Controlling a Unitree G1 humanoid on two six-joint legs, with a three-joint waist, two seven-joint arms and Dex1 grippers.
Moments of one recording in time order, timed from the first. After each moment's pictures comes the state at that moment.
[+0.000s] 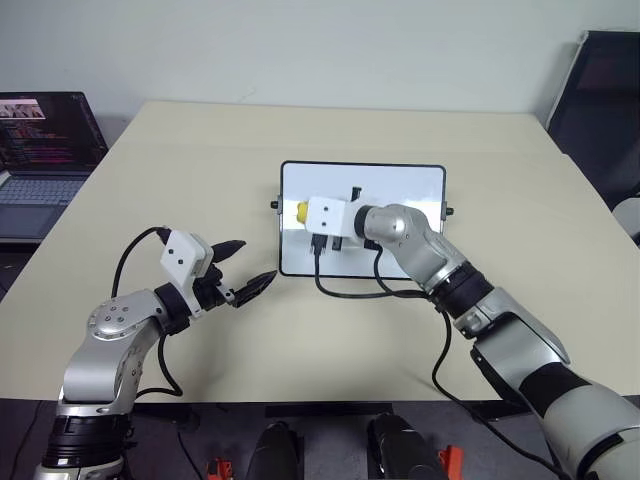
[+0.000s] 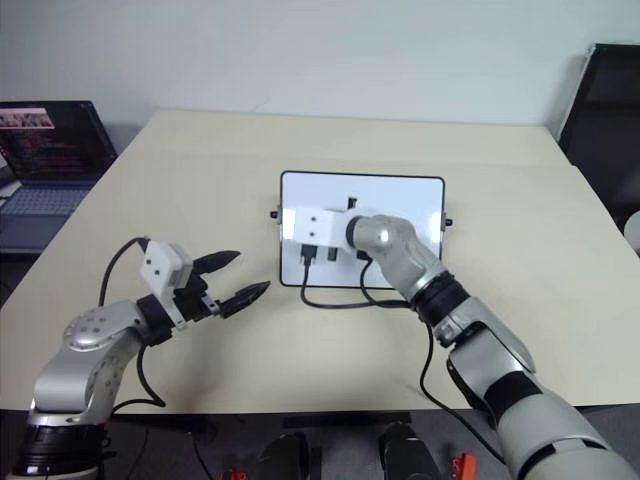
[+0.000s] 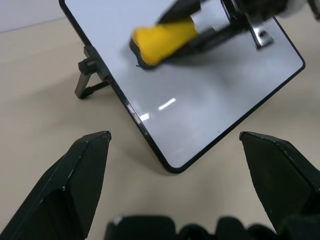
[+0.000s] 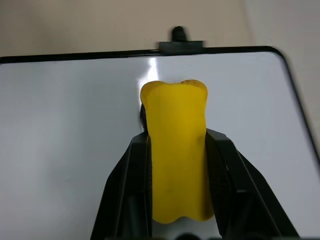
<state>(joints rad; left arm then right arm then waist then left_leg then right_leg) -0.14 0.64 0.18 -0.18 -0.41 0.33 -0.80 -1.07 -0.21 0.54 0.56 -0.37 0.12 0.54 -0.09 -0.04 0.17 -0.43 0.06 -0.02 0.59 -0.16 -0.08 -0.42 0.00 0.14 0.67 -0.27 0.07</state>
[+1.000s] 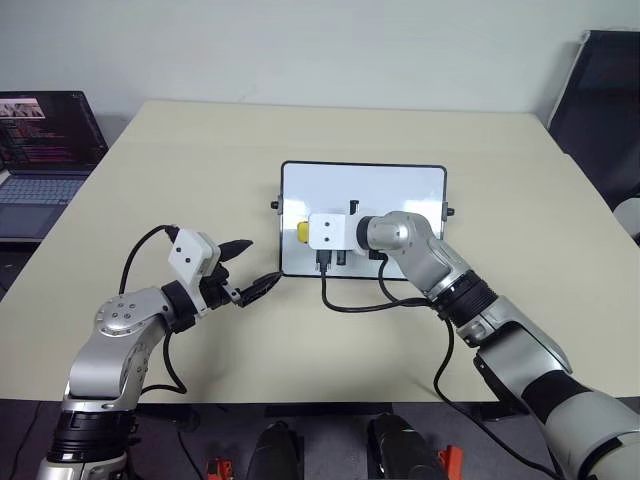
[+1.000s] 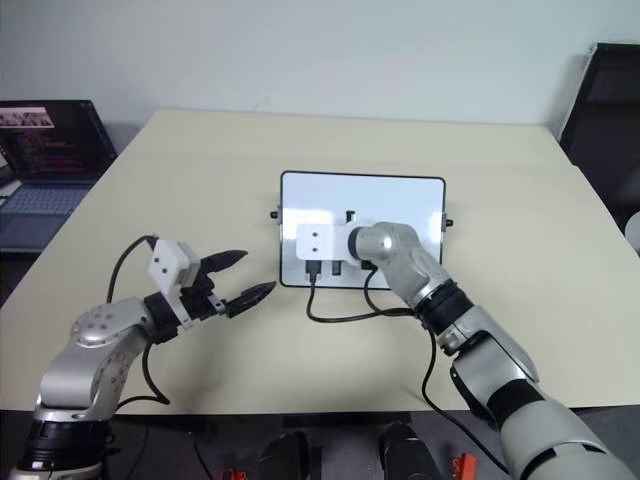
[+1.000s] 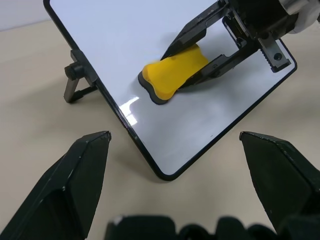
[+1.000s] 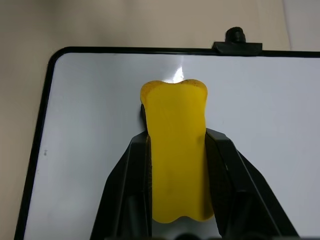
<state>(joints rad) -0.16 0.64 0.15 -0.18 -0.41 0.34 -0.81 -0.99 -0.23 0.55 0.46 -0.42 0.12 0.69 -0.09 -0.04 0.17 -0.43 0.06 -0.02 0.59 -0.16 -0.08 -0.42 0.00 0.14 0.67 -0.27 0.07</state>
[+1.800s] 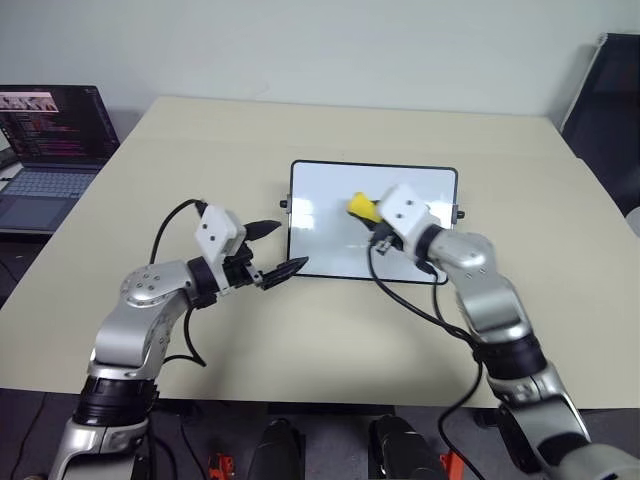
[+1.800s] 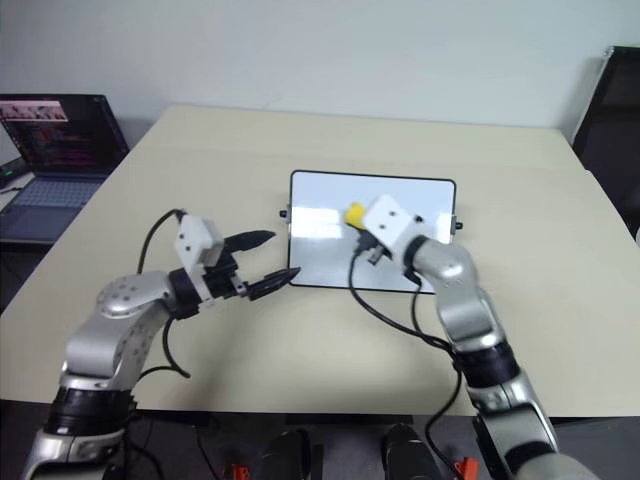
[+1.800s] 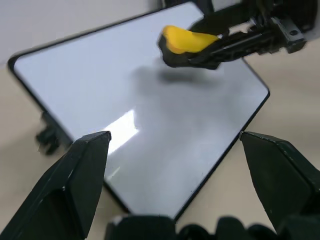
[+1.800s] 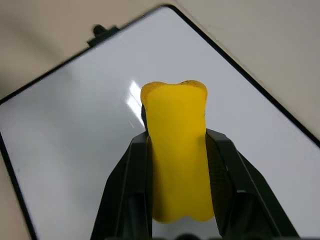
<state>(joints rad) -0.39 0.59 0.03 -0.14 -0.41 0.34 -0.87 -0.49 -0.26 0.12 -0.33 -0.22 0.63 0.60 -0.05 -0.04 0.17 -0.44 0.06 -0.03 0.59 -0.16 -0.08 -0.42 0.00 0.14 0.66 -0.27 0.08</state>
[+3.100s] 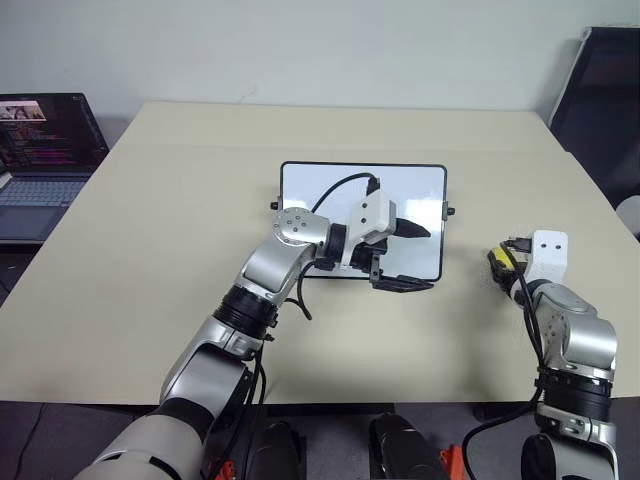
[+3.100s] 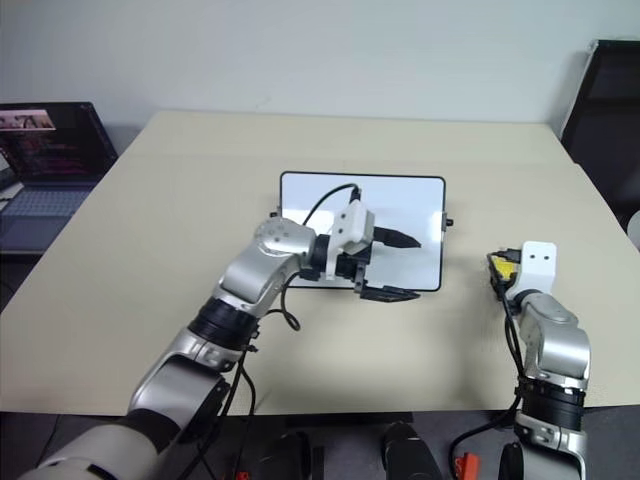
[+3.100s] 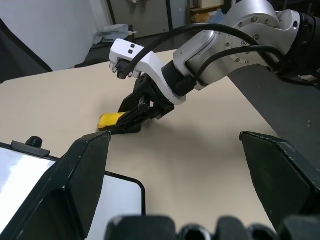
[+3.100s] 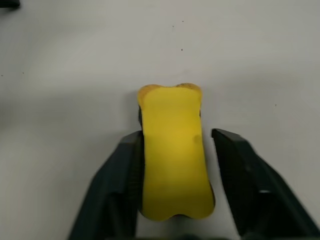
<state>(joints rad) -0.86 0.24 -0.34 0.27 -0.23 0.19 -1.21 -0.38 -0.29 -0.39 -0.06 0.04 0.88 0.21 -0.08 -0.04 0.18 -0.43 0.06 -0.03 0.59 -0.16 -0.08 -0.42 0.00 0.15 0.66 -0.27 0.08</state>
